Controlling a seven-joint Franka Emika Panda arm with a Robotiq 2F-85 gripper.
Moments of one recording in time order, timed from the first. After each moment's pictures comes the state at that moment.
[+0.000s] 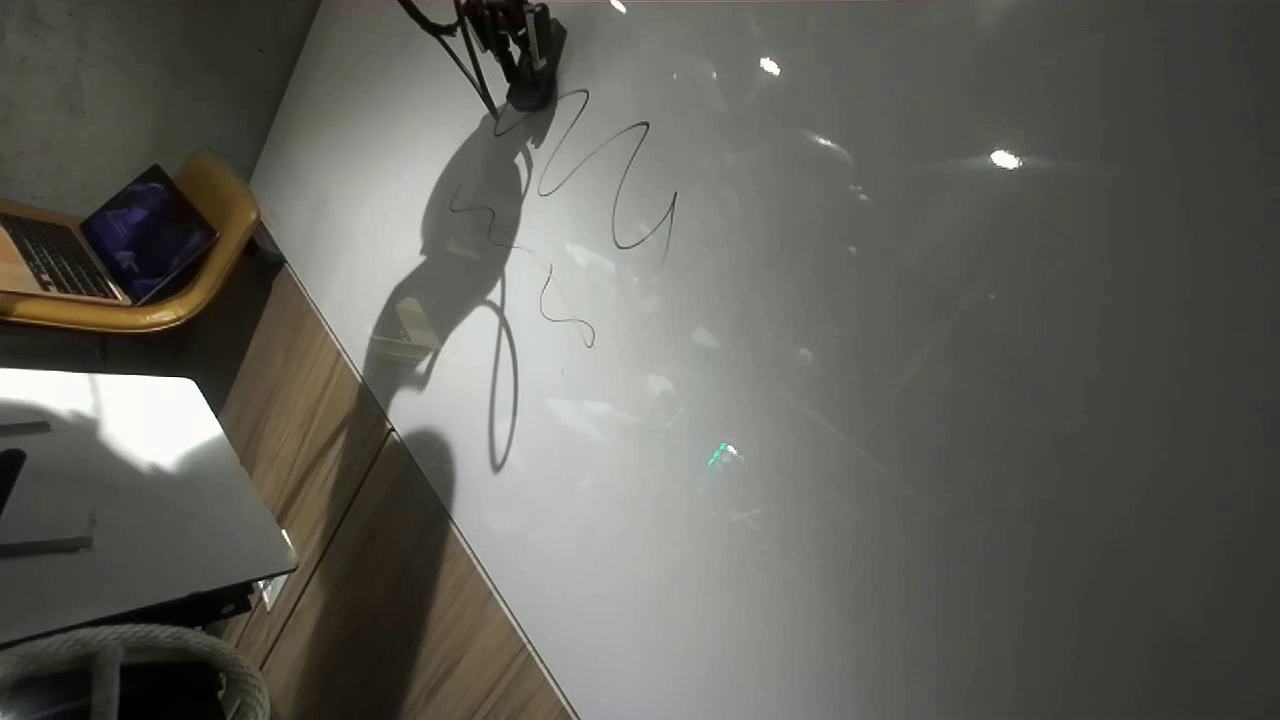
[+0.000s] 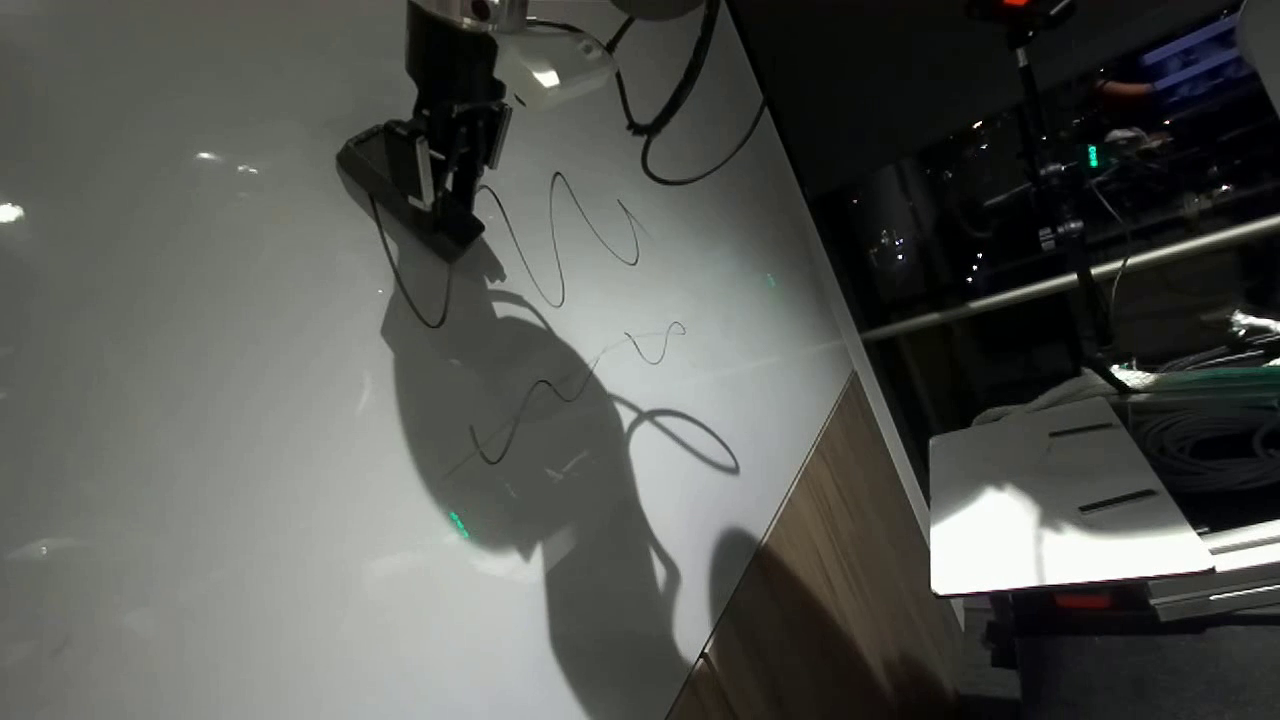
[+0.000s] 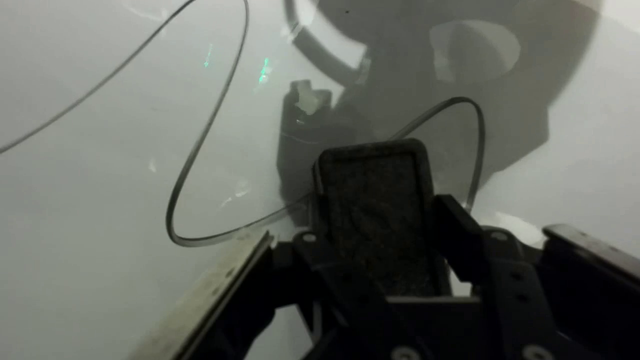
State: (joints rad) arm 0.07 -0.11 0.36 -1.94 -0.80 2.59 0.75
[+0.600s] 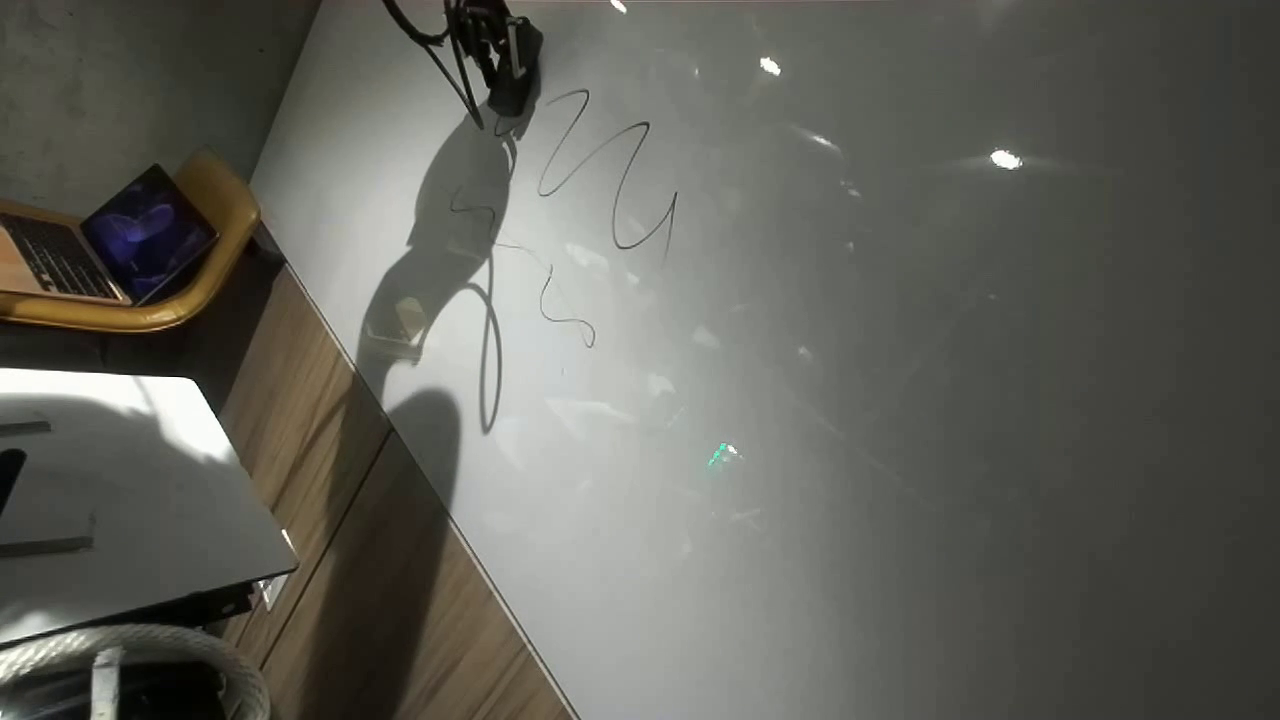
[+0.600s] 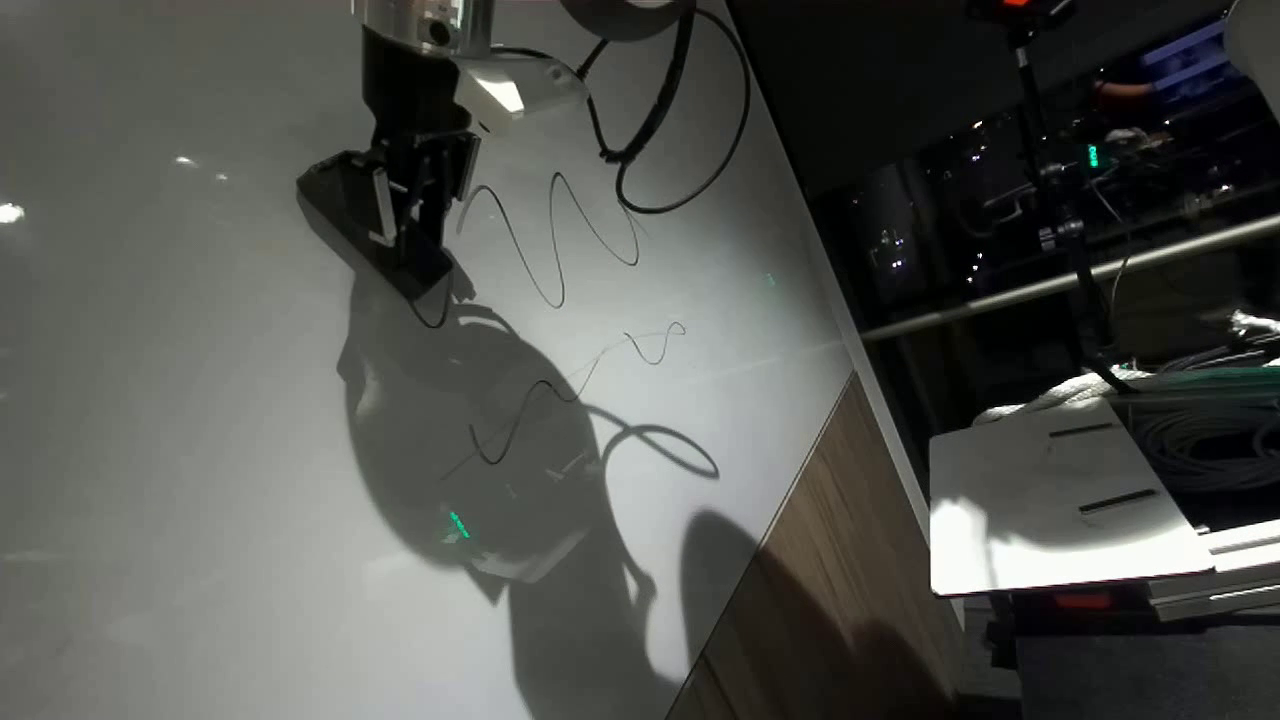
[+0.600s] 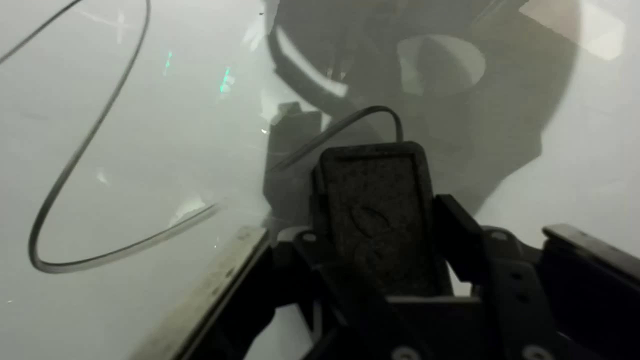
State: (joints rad) arm 0.15 -0.01 0.35 -1.86 -0.80 2.56 0.75
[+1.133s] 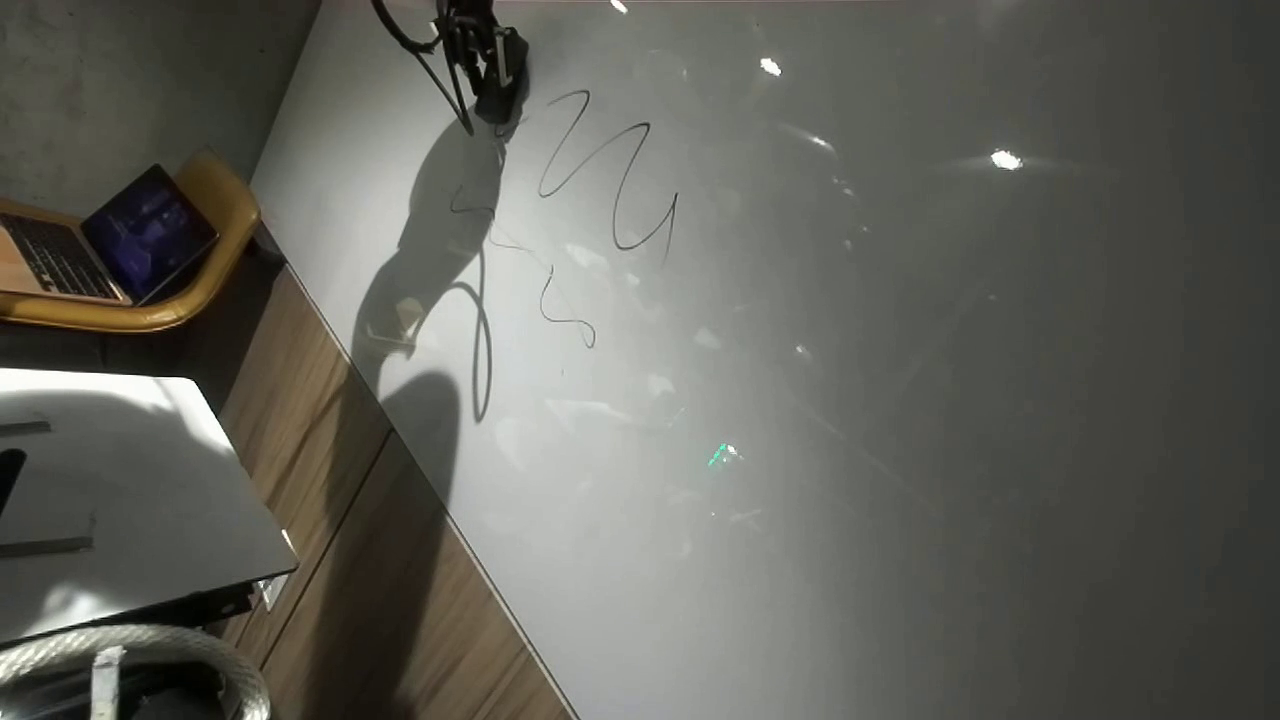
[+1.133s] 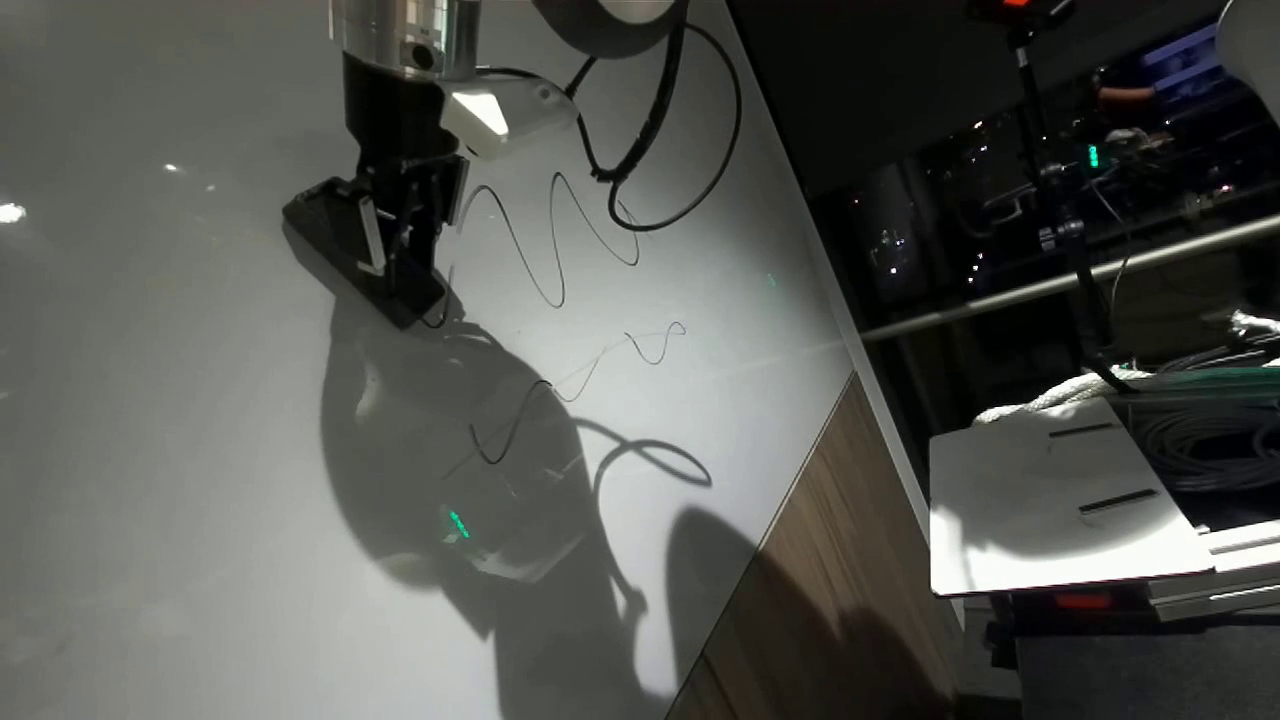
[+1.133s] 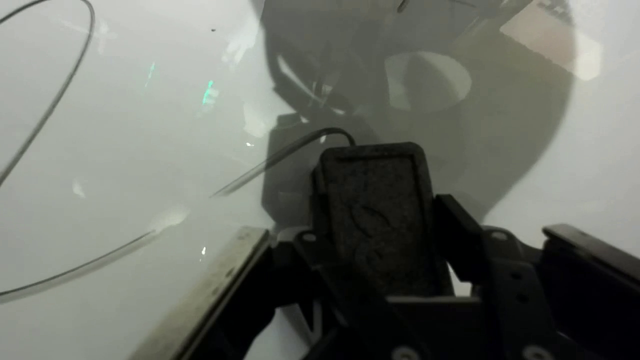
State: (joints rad) arm 0.21 0.04 0.32 -1.83 -0.80 2.53 0.74
